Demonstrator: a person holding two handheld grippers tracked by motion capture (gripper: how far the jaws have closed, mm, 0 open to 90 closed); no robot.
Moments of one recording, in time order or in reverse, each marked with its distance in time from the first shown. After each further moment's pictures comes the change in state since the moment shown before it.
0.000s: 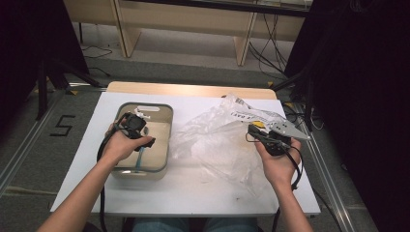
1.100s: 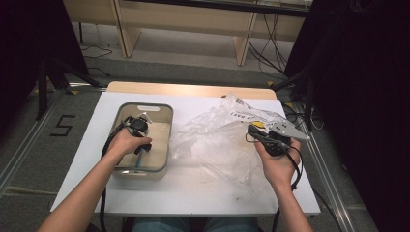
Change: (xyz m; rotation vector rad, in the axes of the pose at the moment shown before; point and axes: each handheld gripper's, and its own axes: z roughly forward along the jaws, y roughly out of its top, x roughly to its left) left arm 0.014 -0.002 0.043 0.297 -0.044 -0.094; right arm 0.001 0.000 0.000 0.000 0.001 -0.002
